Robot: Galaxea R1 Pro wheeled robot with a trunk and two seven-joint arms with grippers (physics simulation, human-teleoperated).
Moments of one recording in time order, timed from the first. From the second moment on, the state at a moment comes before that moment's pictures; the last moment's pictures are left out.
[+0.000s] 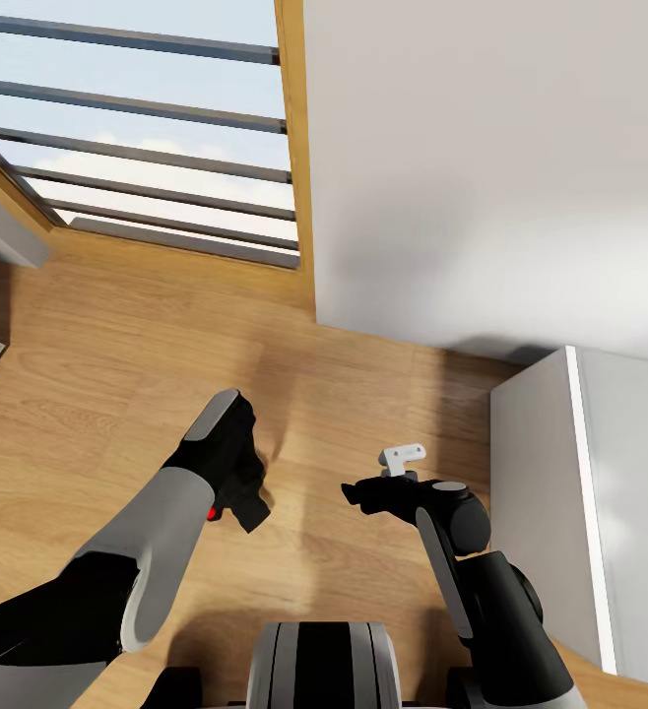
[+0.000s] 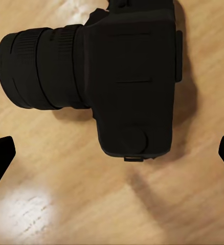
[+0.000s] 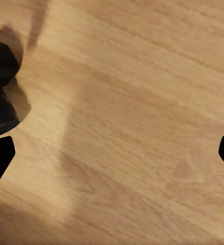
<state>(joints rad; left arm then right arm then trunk) -1.08 -0.17 -0.05 -0.65 1.66 -0.86 1.15 -0.46 0.13 0.21 -1.61 -0.01 1.04 0.09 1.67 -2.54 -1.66</state>
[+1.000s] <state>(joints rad) -1.08 -0.17 -0.12 -0.65 1.69 -0.85 1.08 -0.46 0.13 0.21 -1.61 -0.01 1.04 0.09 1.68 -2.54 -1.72</state>
